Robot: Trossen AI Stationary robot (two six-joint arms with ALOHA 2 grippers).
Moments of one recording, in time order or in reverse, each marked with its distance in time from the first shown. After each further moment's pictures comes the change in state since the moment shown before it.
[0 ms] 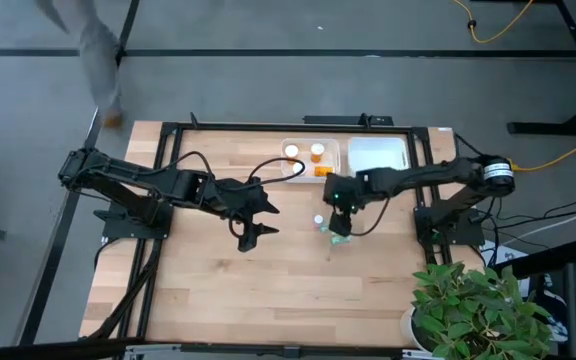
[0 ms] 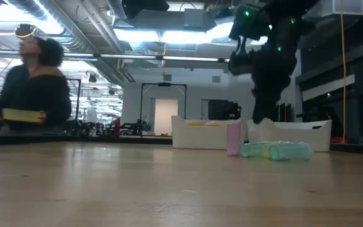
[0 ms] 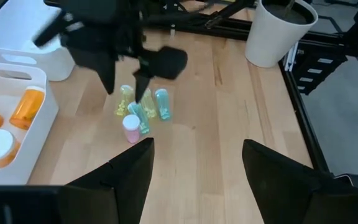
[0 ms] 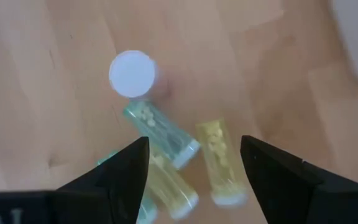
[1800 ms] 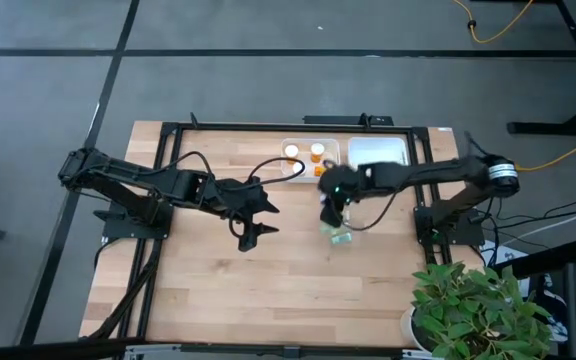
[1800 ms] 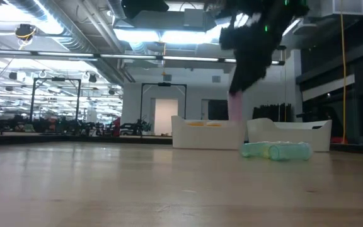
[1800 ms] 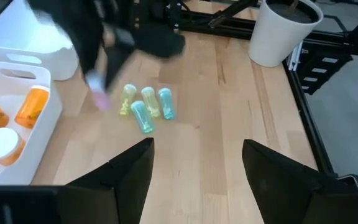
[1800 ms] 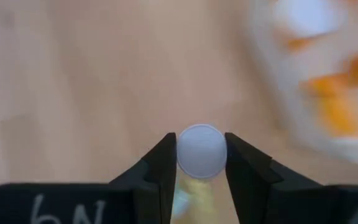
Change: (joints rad) left arm 0.000 0.000 0.000 -0.005 -0.015 0.001; right arm 0.009 -0.051 0.161 -0.051 0.177 0.003
